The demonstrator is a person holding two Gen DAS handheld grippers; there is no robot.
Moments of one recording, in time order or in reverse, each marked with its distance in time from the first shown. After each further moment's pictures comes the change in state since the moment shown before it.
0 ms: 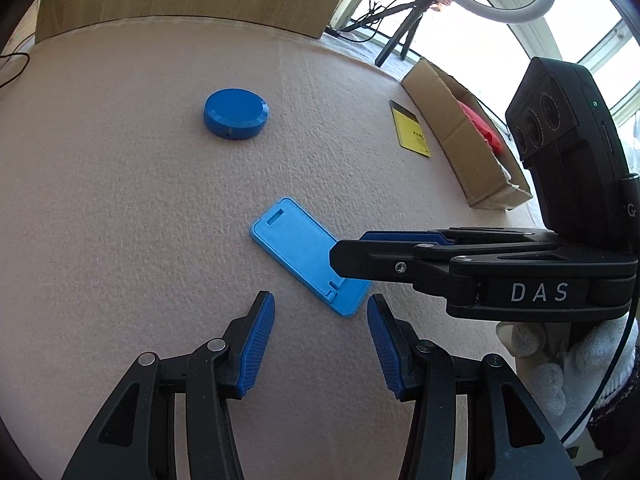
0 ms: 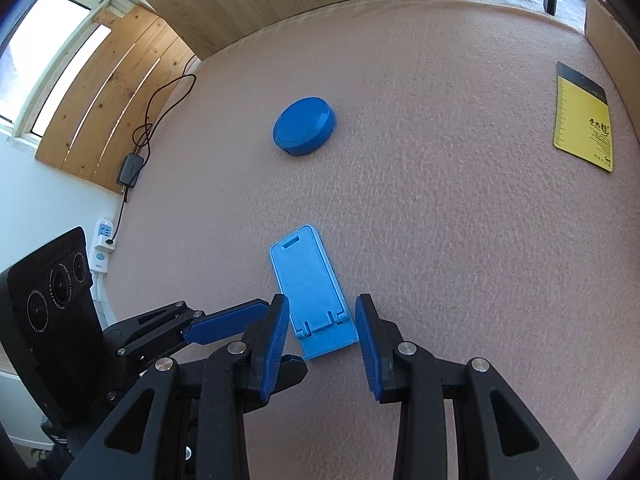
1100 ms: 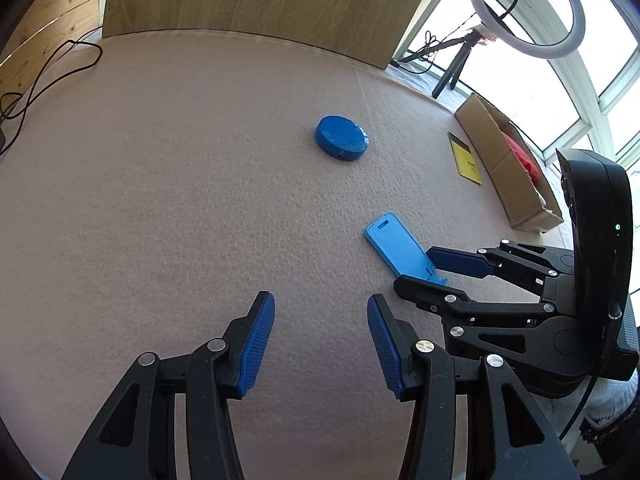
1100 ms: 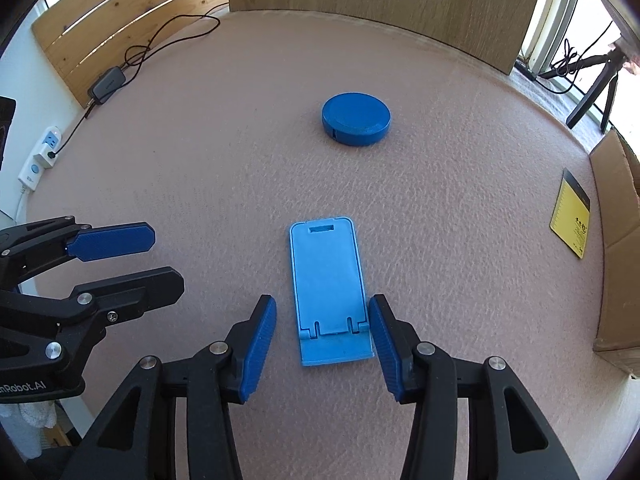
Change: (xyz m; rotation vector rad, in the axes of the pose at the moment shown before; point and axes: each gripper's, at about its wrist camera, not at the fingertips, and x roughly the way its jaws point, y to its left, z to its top) left arm -0.047 0.057 -0.010 -0.075 -0.071 0.120; right arm 0.035 0.069 -0.017 -0.312 -0.045 -0.358
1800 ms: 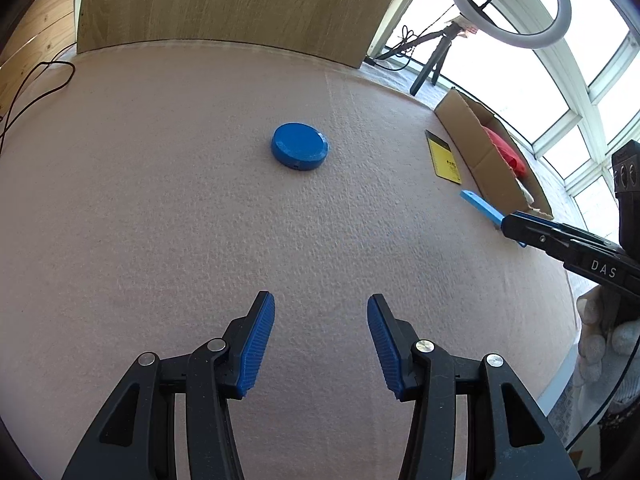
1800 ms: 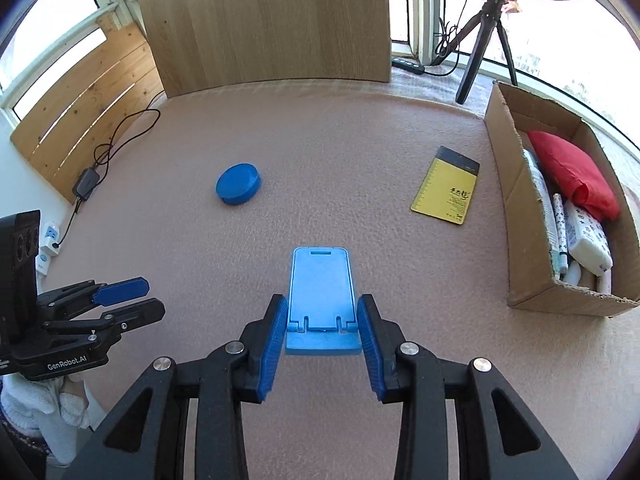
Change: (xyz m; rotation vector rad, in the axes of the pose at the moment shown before) left arm 0.013 -0.036 0.013 0.041 0.000 -0.026; right arm -0.080 -0.103 -0.036 0.270 -0.157 0.001
